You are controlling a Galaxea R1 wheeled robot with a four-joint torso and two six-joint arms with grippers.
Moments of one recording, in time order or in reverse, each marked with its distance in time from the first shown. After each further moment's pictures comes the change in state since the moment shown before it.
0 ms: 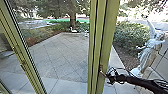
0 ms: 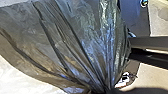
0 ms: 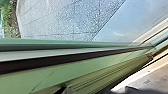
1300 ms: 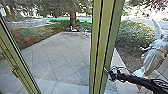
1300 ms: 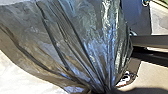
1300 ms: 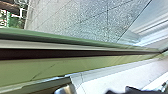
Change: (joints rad) left arm 0.004 -0.004 -0.001 0.000 -0.001 0.000; right arm 0.020 0.009 -0.084 -0.015 0.122 0.039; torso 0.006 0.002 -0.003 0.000
